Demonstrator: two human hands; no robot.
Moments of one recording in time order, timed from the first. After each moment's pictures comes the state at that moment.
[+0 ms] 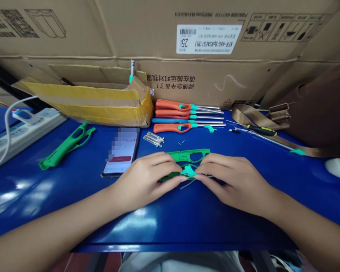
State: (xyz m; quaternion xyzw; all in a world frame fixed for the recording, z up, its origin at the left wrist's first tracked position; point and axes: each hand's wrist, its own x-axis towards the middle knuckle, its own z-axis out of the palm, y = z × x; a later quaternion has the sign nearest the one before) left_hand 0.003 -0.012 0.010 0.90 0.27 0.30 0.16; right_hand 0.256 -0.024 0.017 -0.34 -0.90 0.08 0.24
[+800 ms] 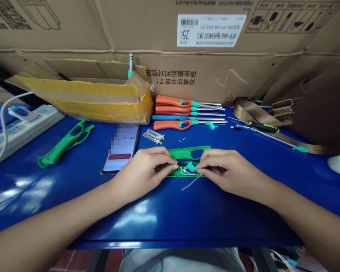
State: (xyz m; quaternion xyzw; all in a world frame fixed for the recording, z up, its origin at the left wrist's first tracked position) left_hand 0.001 -0.003 0.006 0.86 0.35 0.29 0.22; right_hand 0.262 -0.007 0.004 -0.36 -0.86 0.27 0.24
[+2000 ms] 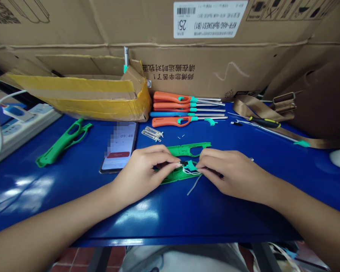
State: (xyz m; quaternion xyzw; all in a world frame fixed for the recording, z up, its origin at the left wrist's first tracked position) left_hand 0.006 -0.010 0.005 0.84 0.35 0.35 0.24; right_hand 0.262 -0.014 0.009 -0.36 -0.91 0.15 0.12
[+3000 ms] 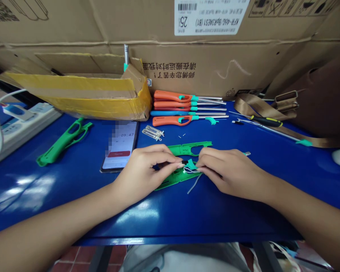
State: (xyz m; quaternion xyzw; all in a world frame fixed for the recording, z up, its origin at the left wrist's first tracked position) left_hand 0.008 -0.011 0.008 0.82 0.35 0.37 0.26; right_hand 0.262 -0.013 0.002 -0.34 -0.93 0.08 0.12
